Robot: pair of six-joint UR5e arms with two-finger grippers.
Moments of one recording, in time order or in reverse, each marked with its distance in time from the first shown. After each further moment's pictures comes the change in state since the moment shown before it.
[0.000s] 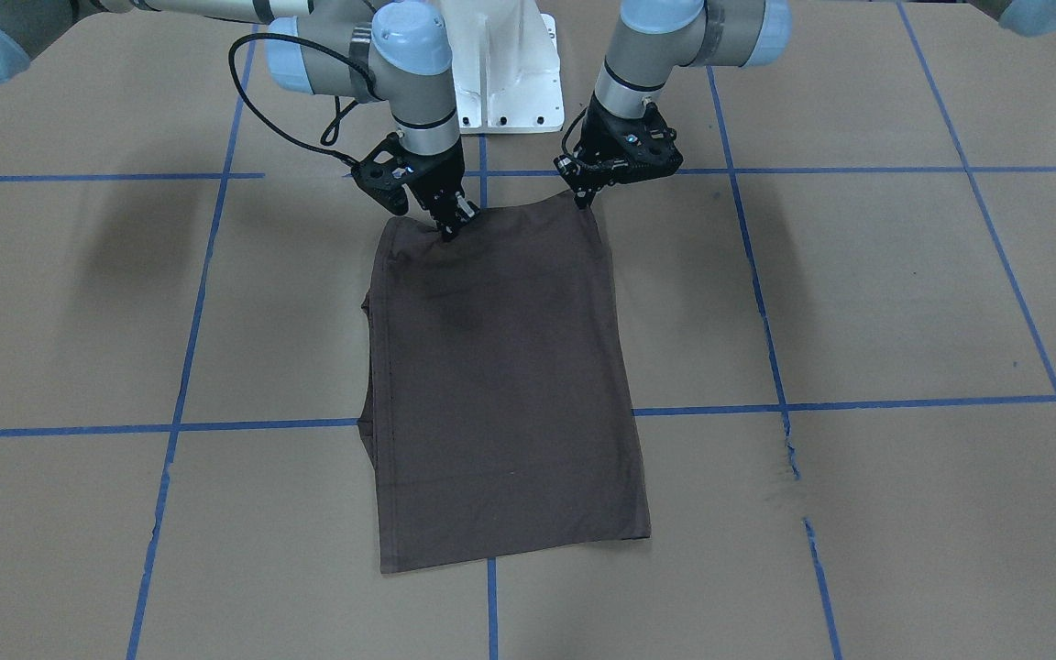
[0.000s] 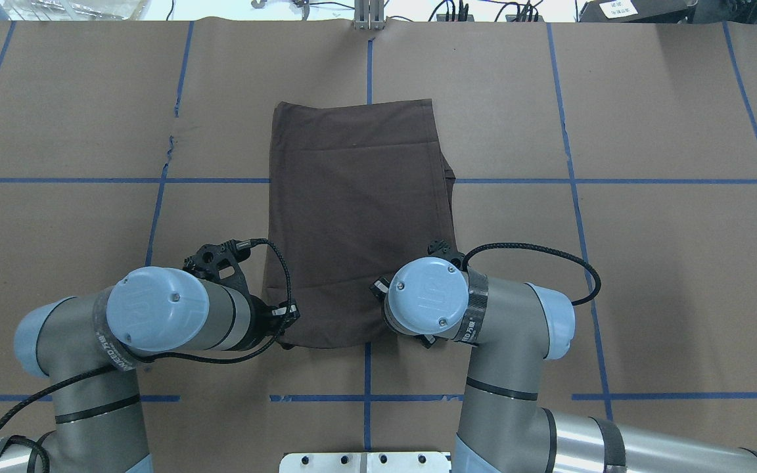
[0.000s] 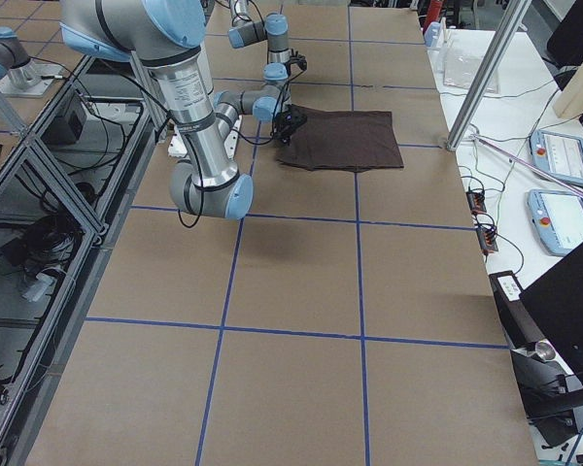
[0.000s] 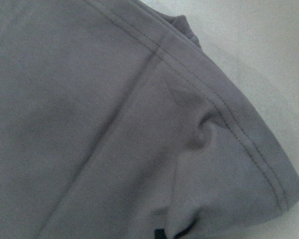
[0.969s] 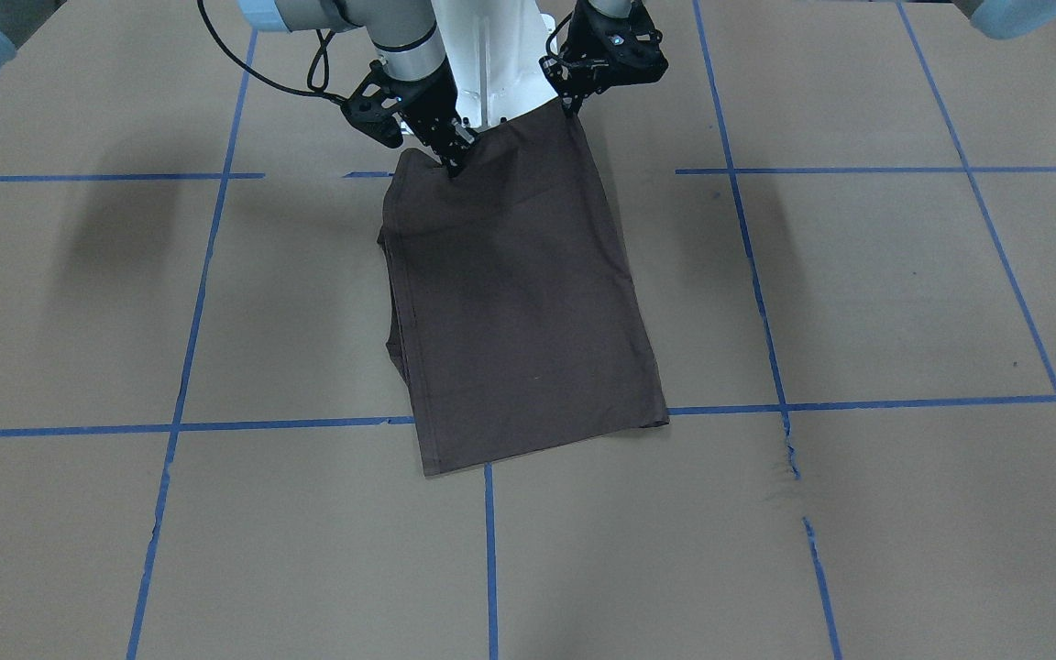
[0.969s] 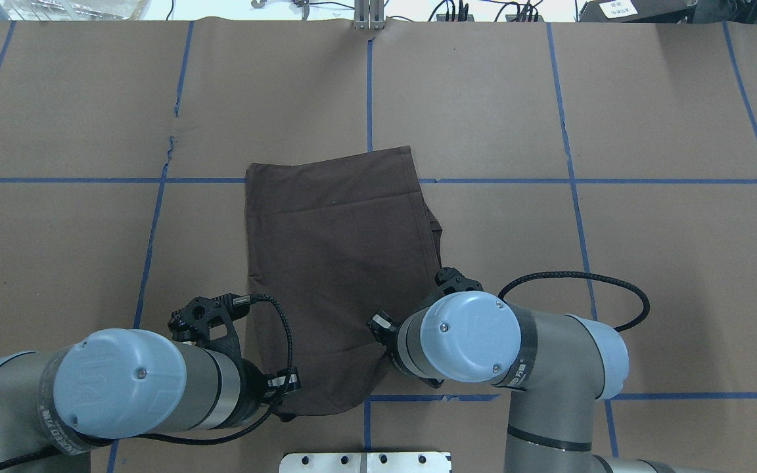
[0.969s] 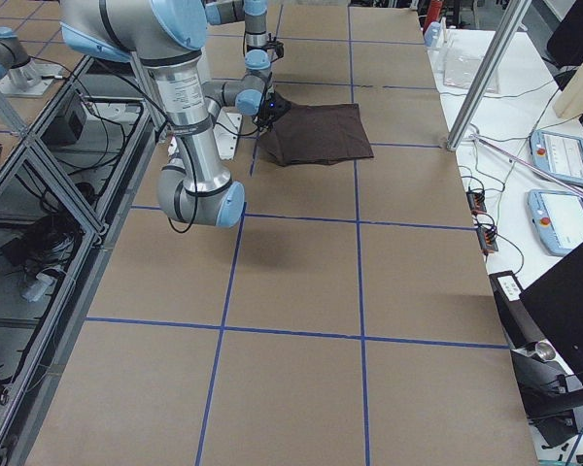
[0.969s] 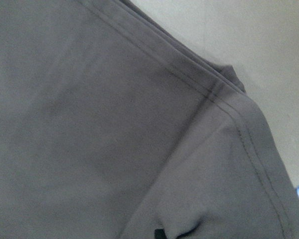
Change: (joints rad) left arm 0.113 0.003 -0.234 0.232 -0.002 -0.019; right arm -0.033 -0.068 0.192 -0.001 0.023 -0.006
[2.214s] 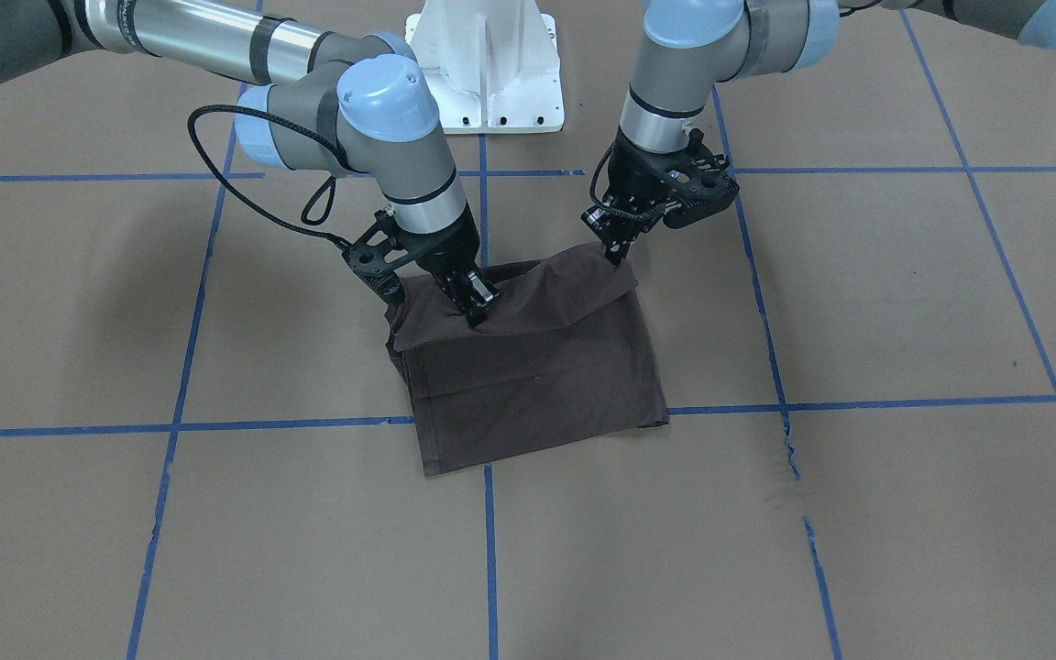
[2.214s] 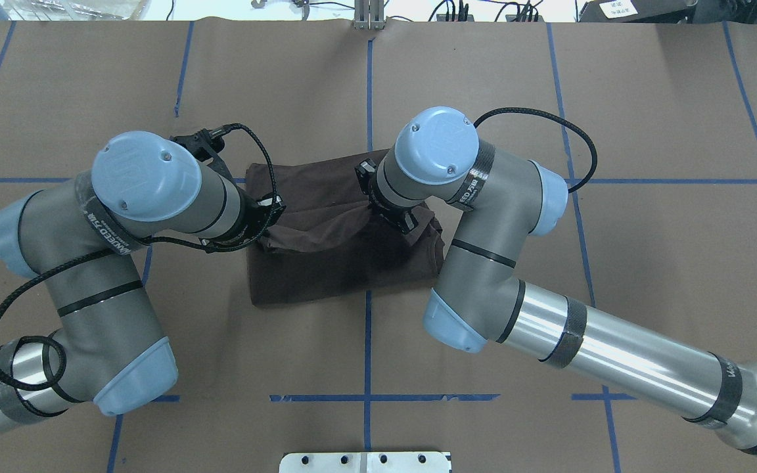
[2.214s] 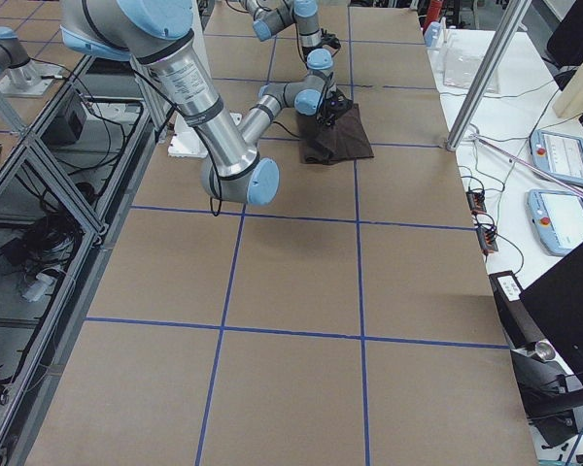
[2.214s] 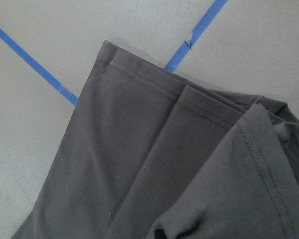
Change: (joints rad) left arm -0.343 -0.145 0.302 -0.082 -0.050 0.008; right arm 0.274 0.229 -0.420 0.208 0.112 -0.028
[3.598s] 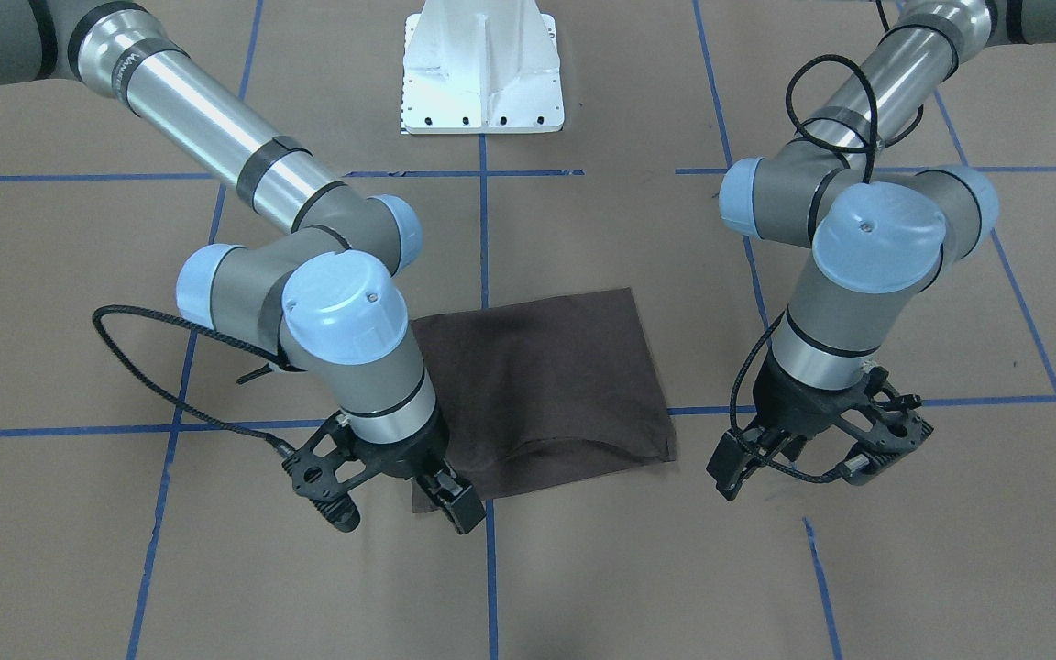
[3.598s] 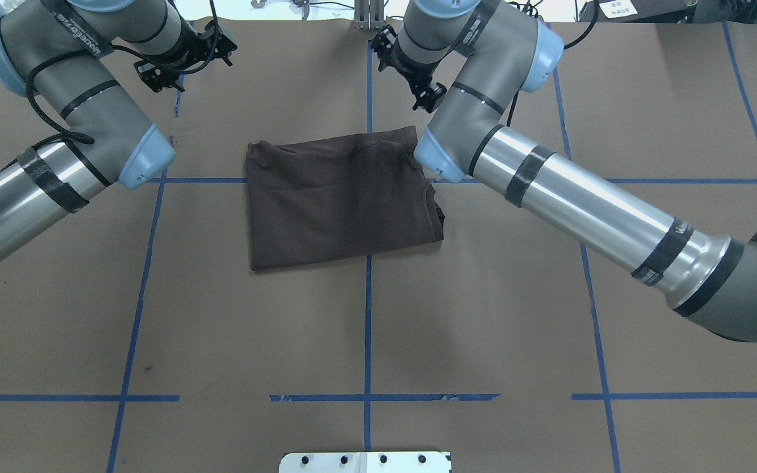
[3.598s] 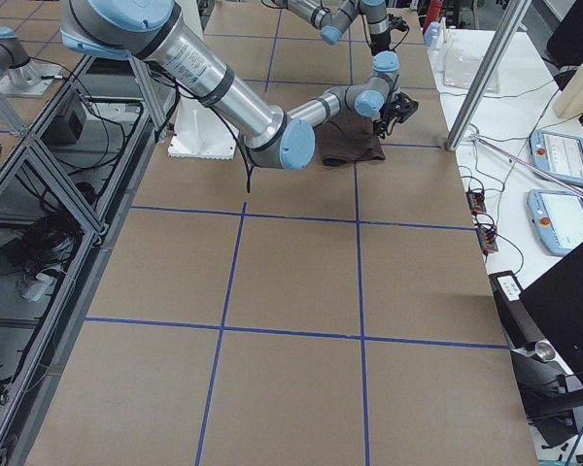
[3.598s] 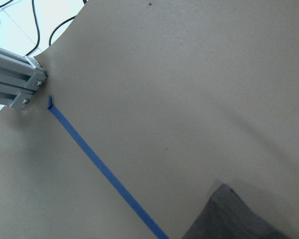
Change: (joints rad) left arm -0.380 -0.194 0.538 -0.280 -0.135 0.328; right arm 0.286 0.261 -0.551 0.195 0.157 -0.299
